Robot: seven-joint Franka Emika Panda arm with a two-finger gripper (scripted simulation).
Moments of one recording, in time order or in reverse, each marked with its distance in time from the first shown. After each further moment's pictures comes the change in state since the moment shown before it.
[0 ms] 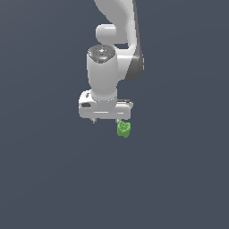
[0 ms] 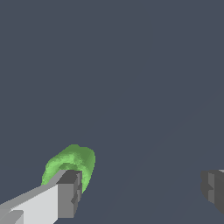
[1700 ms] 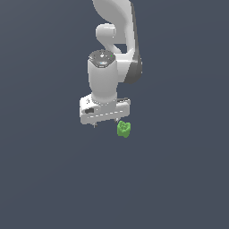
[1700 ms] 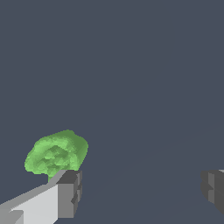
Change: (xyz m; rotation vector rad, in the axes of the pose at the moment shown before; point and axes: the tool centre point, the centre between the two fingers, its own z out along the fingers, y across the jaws) arm -0.003 0.001 0.014 -0.003 0.005 -0.293
